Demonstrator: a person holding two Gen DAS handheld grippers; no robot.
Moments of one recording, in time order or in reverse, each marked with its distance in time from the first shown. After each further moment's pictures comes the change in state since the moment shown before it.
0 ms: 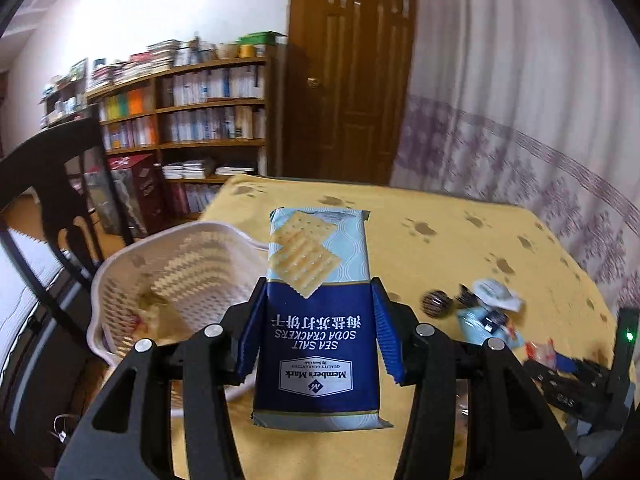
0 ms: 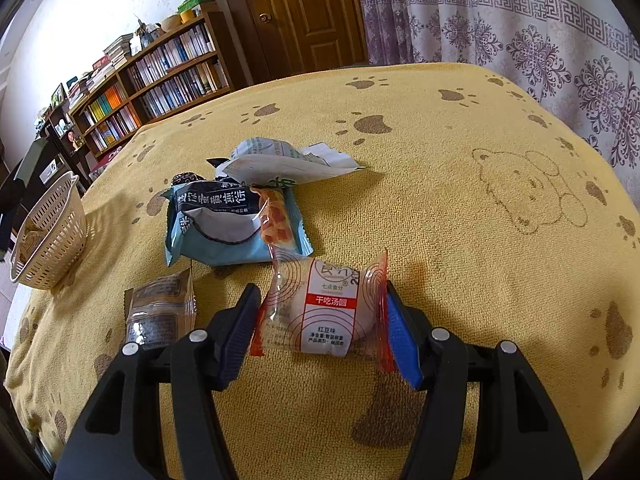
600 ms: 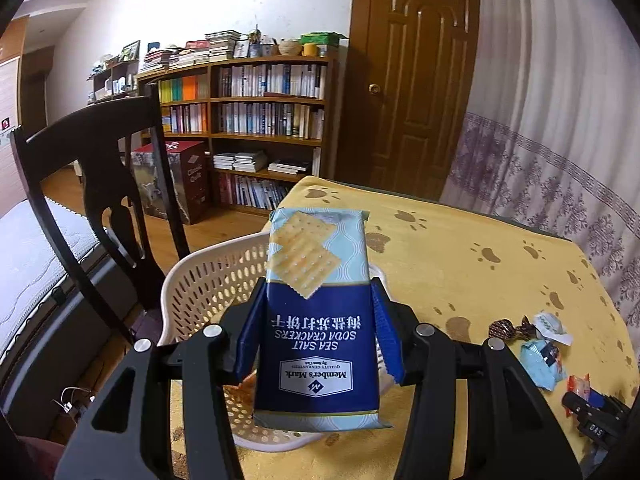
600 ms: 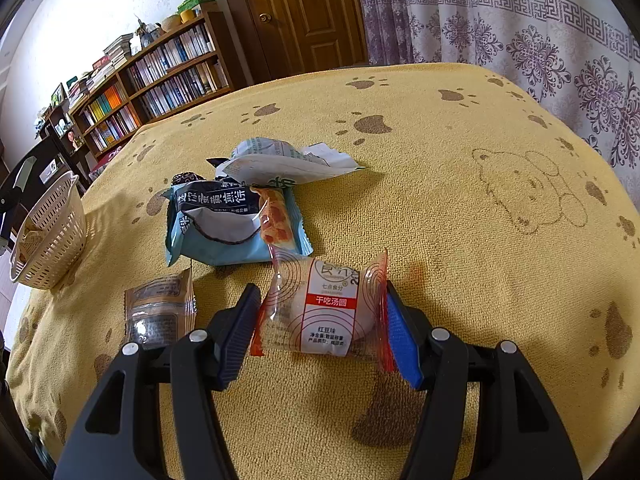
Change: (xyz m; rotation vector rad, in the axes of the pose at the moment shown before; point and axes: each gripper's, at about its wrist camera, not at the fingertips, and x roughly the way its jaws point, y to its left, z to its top) left arm 0.017 0.048 0.010 -0.105 -0.006 0.137; right arm 0.000 0.000 0.000 0.000 0.000 0.001
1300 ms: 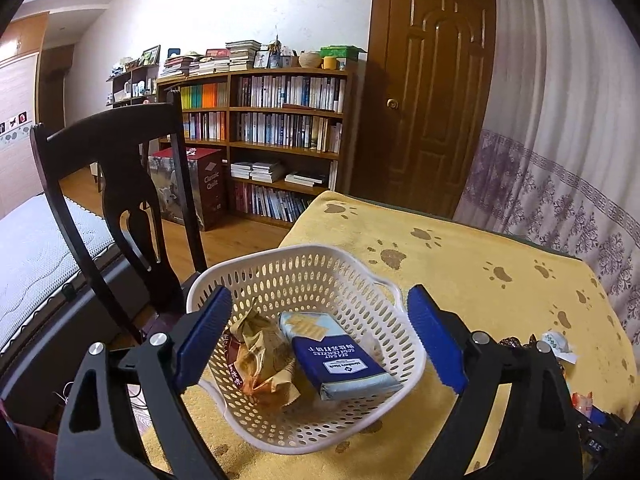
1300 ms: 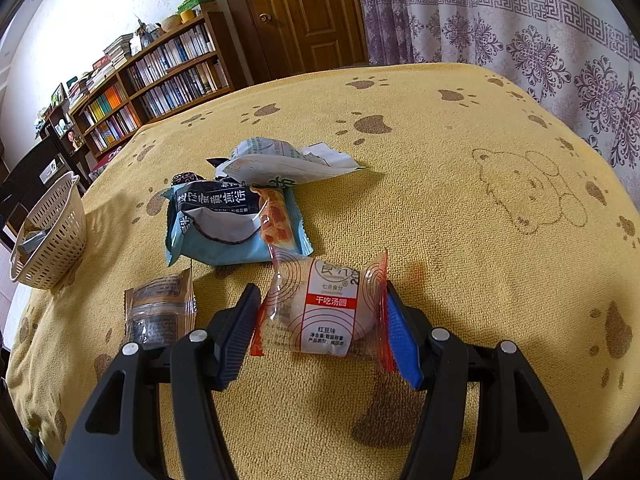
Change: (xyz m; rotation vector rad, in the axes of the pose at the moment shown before) left arm -0.009 0.004 0.001 -0.025 -0.044 0.035; right arm 0.000 0.000 0.000 0.000 0.000 0.001
